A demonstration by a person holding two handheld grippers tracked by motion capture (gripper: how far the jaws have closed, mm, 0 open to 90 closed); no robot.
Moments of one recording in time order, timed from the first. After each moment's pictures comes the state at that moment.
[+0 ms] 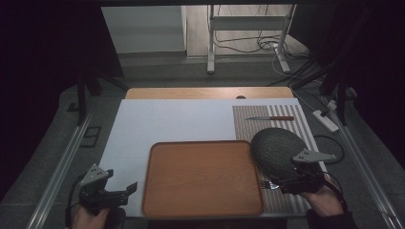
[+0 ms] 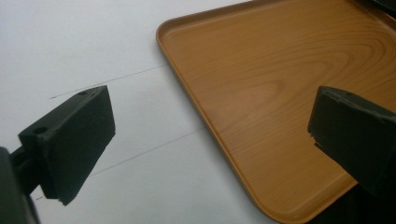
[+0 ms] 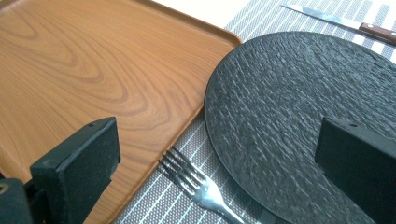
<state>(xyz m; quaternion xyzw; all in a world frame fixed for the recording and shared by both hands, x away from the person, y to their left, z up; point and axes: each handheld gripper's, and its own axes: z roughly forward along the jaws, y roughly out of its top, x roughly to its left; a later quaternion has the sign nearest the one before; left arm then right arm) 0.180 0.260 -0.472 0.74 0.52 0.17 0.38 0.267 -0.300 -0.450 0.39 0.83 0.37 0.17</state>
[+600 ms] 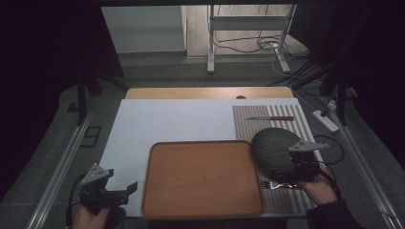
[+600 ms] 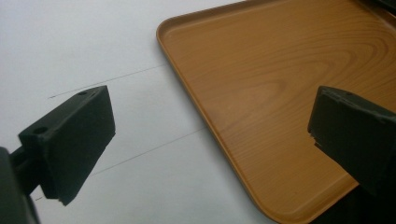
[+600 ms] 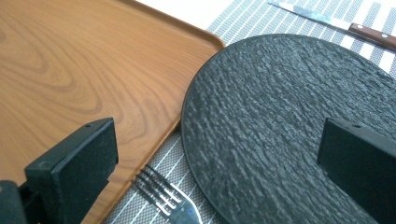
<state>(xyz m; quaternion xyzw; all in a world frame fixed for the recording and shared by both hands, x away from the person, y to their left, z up) 0.182 0.259 -0.472 0.75 0.52 0.16 0.38 0.296 -0.298 -0.450 0.41 0.83 0.34 0.17</state>
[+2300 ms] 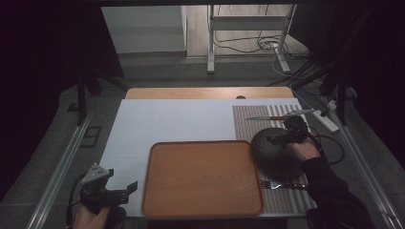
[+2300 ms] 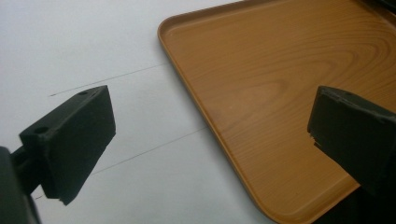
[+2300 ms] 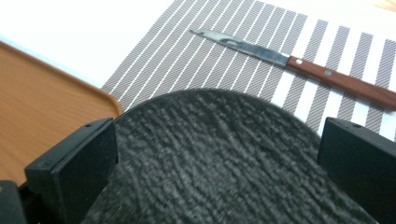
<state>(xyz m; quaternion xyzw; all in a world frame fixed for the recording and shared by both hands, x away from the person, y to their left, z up) 0.183 0.259 -0.472 0.74 0.53 0.16 0.38 0.419 -0.303 -0.463 0.46 0.81 0.31 0.18</state>
